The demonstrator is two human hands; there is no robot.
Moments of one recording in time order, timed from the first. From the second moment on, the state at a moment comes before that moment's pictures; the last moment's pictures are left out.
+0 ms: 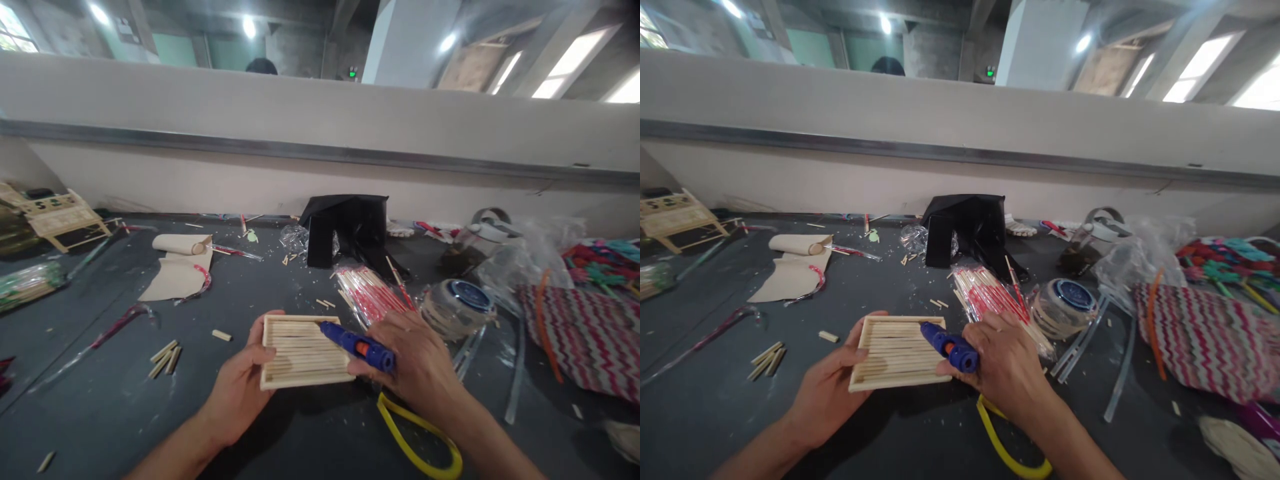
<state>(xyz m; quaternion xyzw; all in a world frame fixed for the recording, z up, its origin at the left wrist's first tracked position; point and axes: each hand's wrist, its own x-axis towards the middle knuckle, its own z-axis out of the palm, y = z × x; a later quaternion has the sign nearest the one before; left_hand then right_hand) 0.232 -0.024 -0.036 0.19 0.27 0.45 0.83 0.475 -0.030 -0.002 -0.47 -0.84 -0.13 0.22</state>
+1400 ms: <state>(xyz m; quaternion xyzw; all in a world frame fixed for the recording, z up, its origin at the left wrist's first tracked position) 0.232 -0.021 -0.033 0.16 0.29 0.47 0.82 0.484 -0.027 0.003 -0.48 -0.84 -0.15 0.20</state>
